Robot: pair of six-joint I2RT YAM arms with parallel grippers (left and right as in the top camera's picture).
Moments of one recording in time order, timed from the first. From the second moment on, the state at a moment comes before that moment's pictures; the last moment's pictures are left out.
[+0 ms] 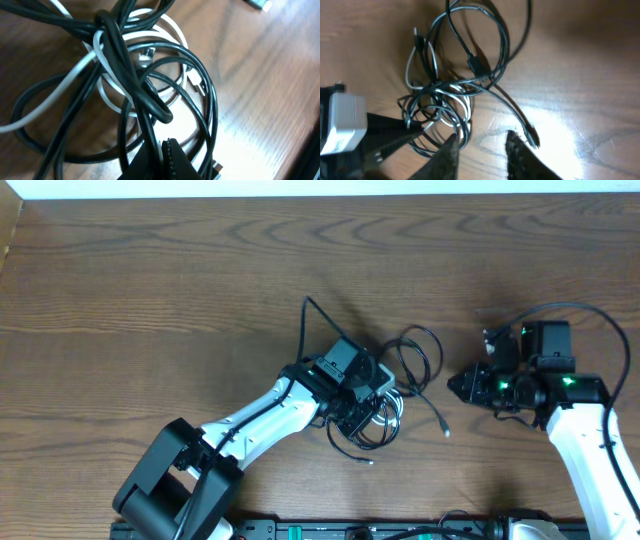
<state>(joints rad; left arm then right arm) -0.71 1.67 0.92 -0.48 0.41 0.09 -0.01 1.24 0.81 -0.79 -0.47 0.28</state>
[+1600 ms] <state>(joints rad) -0.75 1.67 0.94 -0.32 0.42 0.12 0.07 1.26 0.55 -0.37 -0.67 0.91</state>
